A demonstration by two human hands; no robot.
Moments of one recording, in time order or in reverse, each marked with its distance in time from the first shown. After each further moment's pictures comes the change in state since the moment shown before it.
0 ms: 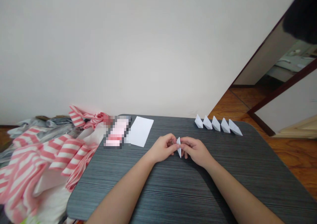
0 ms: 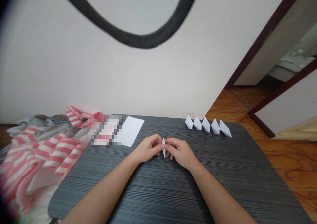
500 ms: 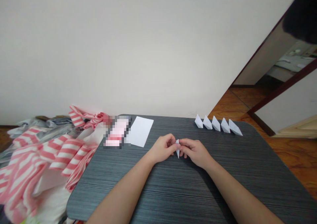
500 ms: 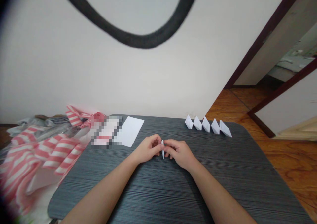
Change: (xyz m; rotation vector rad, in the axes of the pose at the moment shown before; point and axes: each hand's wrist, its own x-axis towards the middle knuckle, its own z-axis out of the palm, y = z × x) left_hand -0.001 0.003 0.000 0.047 0.019 0.014; right_hand -0.001 -0.003 -0.001 -0.196 -0.036 -0.089
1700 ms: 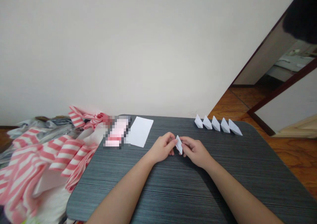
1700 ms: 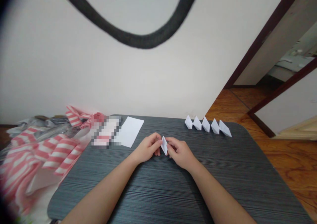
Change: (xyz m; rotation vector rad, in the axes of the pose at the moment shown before) left_hand 0.002 -0.005 0.000 -0.059 0.014 -0.041; right_hand -0.002 -0.001 0.000 -0.110 0.050 -0.012
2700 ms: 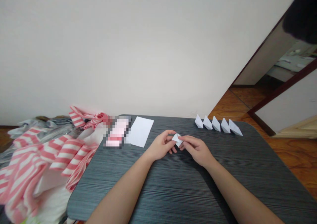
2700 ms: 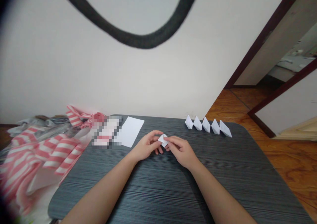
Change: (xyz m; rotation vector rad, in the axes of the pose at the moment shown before) left_hand 0.004 0.001 -0.006 -0.294 -0.092 -0.028; right_hand 0.002 0.000 -0.005 0.159 0.100 -0.117
